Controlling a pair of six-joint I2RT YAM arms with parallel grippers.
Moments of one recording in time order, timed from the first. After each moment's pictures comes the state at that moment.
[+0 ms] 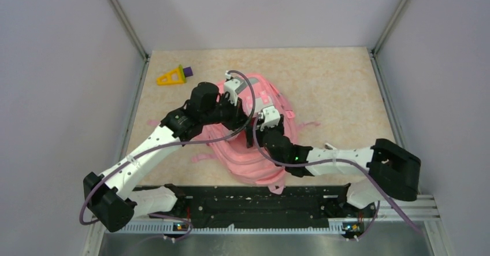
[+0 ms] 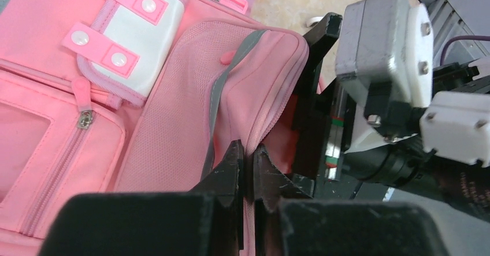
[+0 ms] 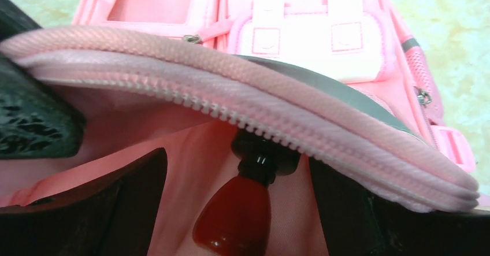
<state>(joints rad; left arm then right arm) -0.65 1.17 1.08 -0.42 0.37 -0.20 1.14 1.46 0.68 0.50 0.73 0.25</state>
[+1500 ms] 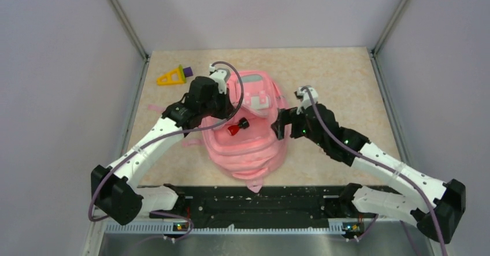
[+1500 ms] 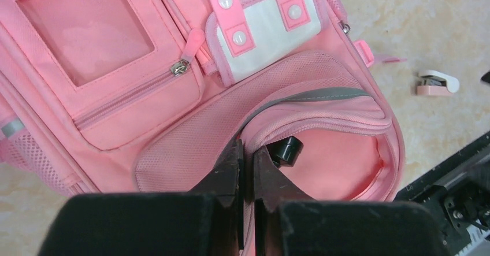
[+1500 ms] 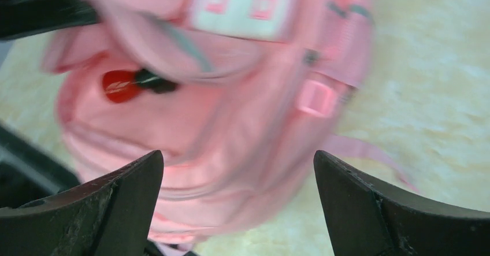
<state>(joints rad) -0.53 1.25 1.10 -0.45 0.11 -0.28 0.91 0.97 0.84 -0.31 0.23 0.37</state>
